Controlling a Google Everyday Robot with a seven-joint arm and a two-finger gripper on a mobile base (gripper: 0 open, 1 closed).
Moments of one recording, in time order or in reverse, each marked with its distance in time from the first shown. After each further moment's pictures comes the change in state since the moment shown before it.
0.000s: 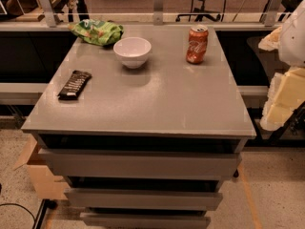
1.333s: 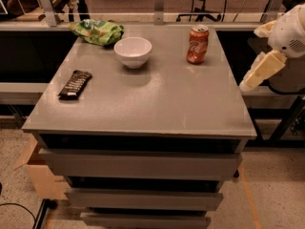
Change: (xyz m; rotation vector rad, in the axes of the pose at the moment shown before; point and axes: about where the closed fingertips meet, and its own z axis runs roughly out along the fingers) arm 0.014 -0.134 0.073 0.104 -0.298 0.124
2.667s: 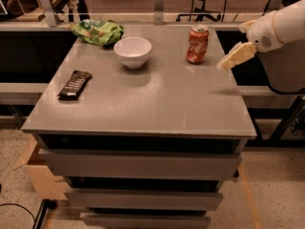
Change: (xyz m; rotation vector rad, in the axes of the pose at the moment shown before) arm -0.019 -0.087 0.078 0.043 -0.240 0.130
